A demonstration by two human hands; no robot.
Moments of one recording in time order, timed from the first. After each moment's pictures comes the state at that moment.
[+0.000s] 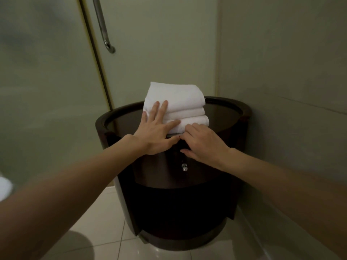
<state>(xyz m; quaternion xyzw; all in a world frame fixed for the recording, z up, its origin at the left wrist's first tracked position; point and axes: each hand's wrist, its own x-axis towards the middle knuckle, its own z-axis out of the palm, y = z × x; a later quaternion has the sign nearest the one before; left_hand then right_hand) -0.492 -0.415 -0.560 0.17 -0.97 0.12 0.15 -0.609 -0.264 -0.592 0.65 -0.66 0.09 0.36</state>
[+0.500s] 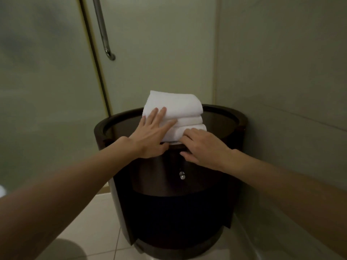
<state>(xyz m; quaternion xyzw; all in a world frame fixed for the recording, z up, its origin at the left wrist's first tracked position) -0.489 -0.422 -0.544 0.14 -0.97 0.13 0.14 -0.613 -0.255 -0.572 0.67 -0.66 0.06 0.33</state>
